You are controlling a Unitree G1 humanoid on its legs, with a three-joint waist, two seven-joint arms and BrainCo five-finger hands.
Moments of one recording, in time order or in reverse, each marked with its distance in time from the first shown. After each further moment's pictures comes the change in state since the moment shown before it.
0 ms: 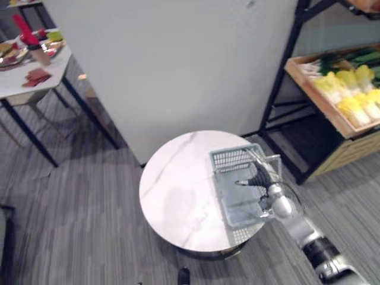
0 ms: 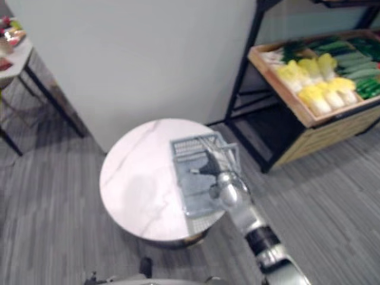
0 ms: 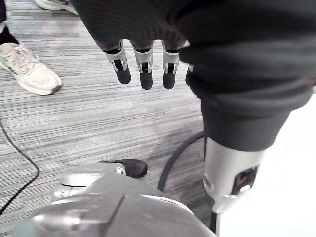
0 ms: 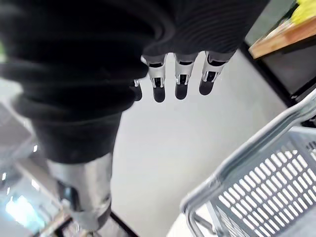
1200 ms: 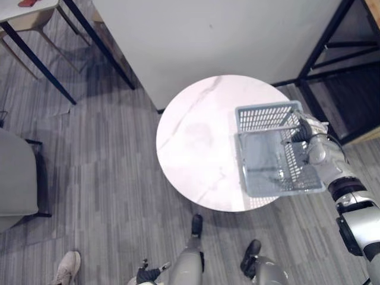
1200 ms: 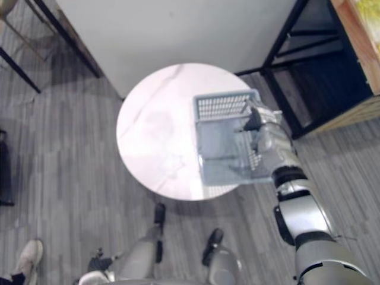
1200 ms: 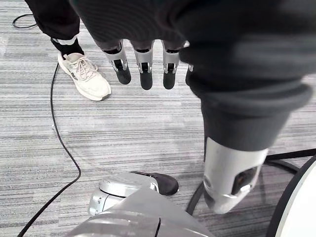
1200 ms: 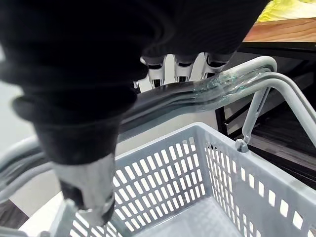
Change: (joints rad) left arm -0.060 -0.001 -0.071 -0.072 -0.163 -0.043 -0.007; right arm -0.426 -0.201 -0.169 0.474 -0.127 0.075 0.013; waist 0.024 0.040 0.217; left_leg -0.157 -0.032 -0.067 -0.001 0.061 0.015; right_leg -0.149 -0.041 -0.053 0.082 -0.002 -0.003
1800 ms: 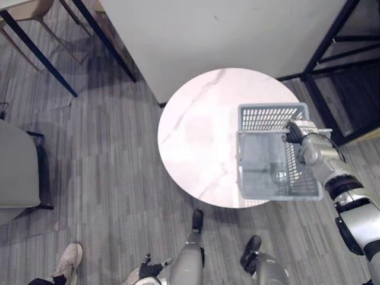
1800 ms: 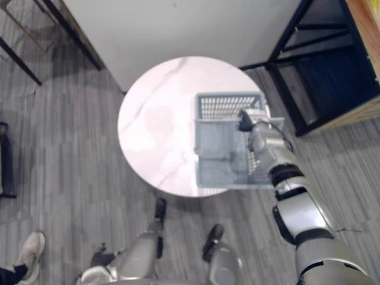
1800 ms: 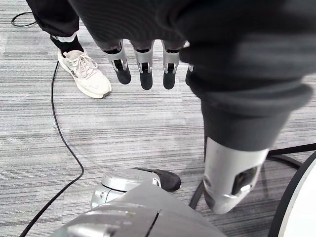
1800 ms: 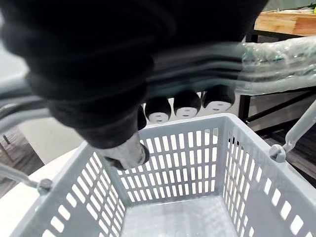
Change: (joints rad) left arm -0.023 0.002 -0.029 0.000 0.000 -0.001 0.001; right arm -0.018 0.001 0.138 -0.002 -0.119 -0.004 0.020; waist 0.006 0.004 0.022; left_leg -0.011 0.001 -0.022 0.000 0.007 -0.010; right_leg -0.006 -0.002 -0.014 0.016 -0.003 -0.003
